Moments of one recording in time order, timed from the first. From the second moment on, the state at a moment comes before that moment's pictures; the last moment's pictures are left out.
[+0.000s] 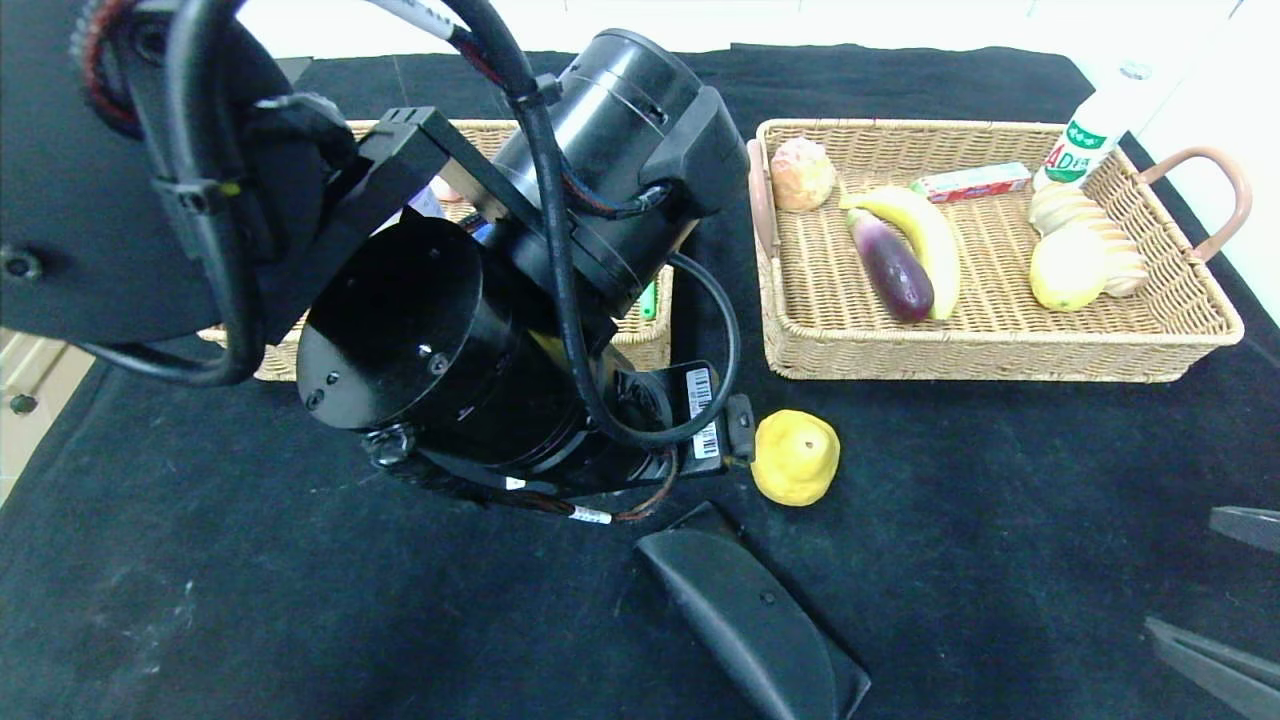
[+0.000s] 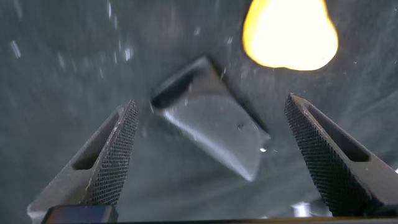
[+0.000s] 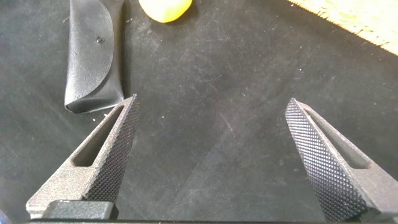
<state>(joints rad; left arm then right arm) -0.90 1.83 -1.83 0.86 0.27 -0.81 0.21 0.88 -0.53 -0.06 0.36 -0.22</state>
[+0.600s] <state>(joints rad) -0.95 1.88 -1.81 0.96 0.19 -1.02 0.21 0.91 -0.53 -0.06 0.36 -0.22</state>
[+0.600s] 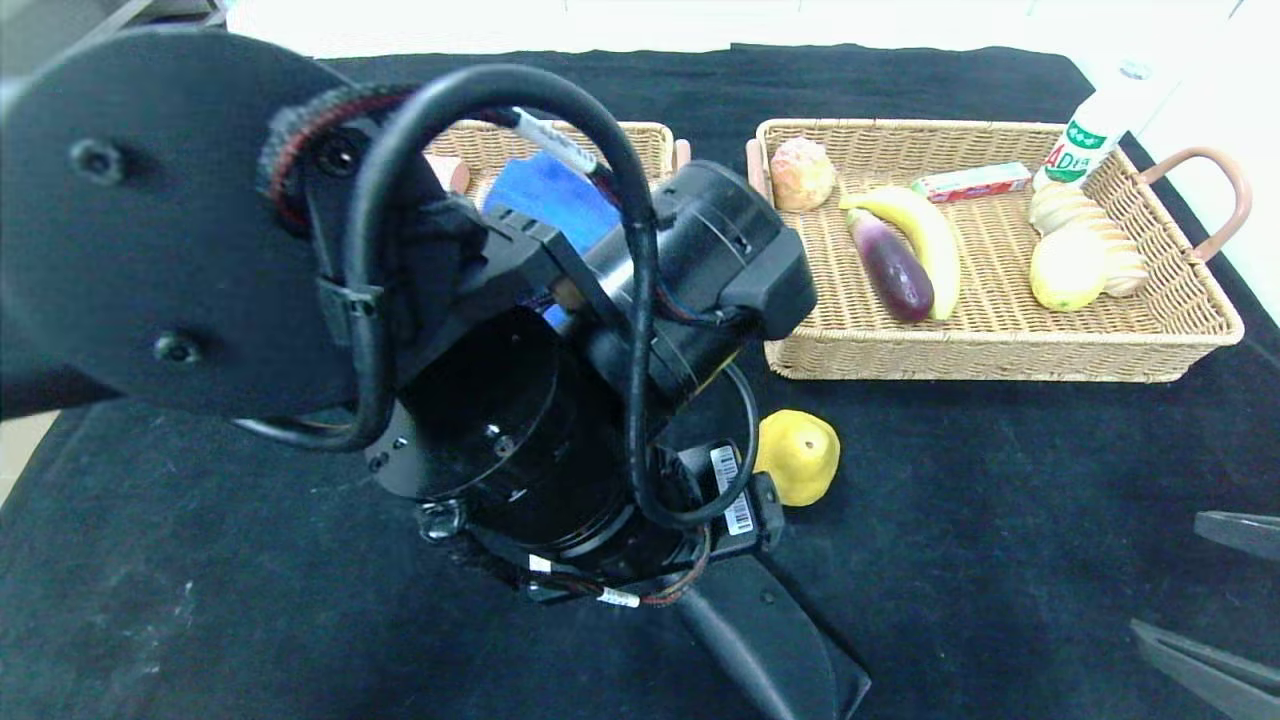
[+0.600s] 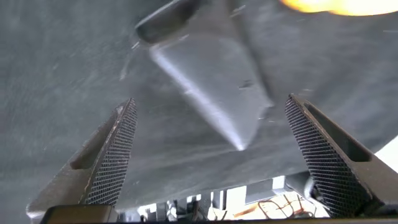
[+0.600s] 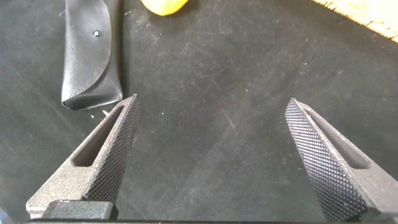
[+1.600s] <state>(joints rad) -0.99 1.97 -1.82 0.96 0.26 -1.09 0.22 0.91 -0.52 -0.06 0.36 -0.22</state>
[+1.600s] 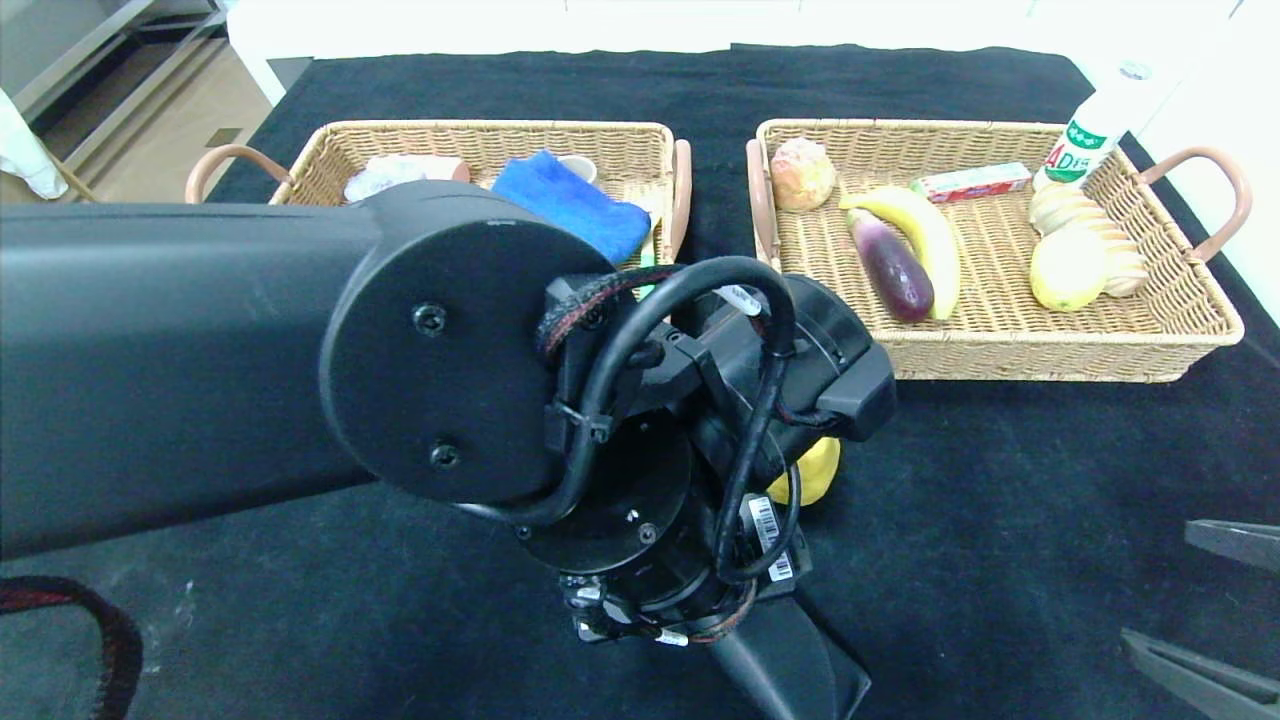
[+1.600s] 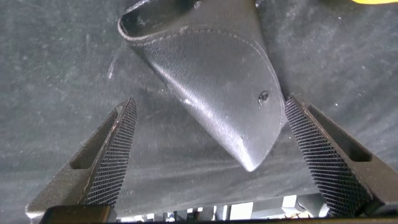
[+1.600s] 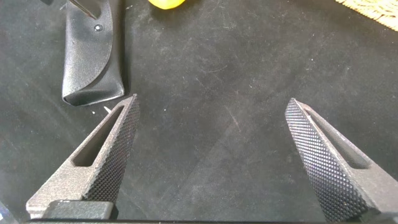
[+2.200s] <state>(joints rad) -0.99 1.99 -1.79 0.88 0.26 -1.11 0.23 0.91 -0.51 -0.06 0.36 -0.23</state>
